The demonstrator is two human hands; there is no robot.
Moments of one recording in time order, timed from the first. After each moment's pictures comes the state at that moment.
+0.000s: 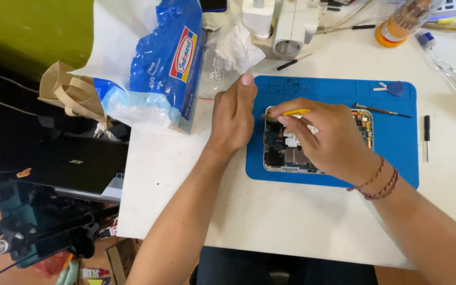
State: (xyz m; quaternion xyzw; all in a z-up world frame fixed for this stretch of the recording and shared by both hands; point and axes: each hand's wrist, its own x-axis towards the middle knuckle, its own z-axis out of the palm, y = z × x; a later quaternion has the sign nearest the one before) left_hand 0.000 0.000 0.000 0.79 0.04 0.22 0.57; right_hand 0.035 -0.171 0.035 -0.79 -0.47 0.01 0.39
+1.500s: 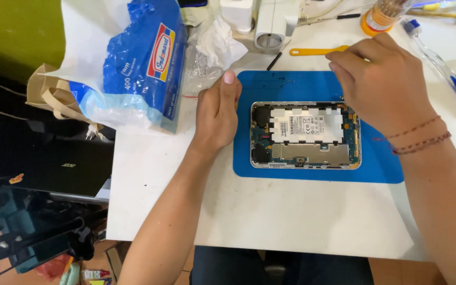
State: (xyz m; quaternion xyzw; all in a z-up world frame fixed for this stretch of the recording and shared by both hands) left_hand -0.002 0.000 0.008 0.81 0.04 0.19 0.56; right_hand 0.113 -0.245 0.011 -0.86 -0.43 -0.28 -0.04
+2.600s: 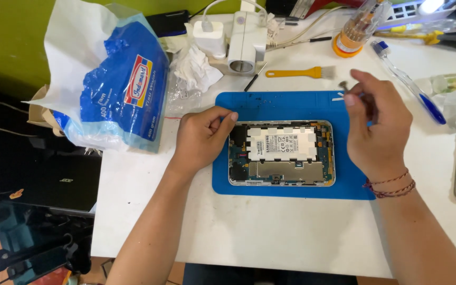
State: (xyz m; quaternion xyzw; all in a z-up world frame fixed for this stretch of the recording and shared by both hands) left_hand 0.001 0.002 -0.008 0.88 -0.04 0.17 0.43; right_hand 0.078 -0.270 0.003 -0.82 -0.29 -0.19 0.44
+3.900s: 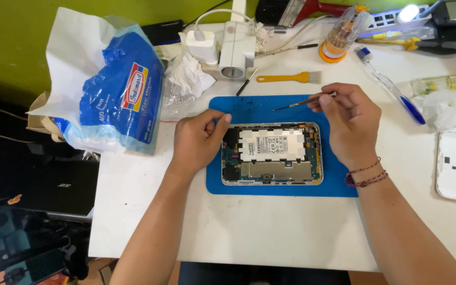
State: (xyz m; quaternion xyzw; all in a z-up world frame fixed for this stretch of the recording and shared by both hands) left_hand 0.003 -0.003 -0.017 0.87 -0.01 0.22 0.43; right_hand 0.087 -0.257 -0.013 -0.71 -0.20 -0.05 0.67
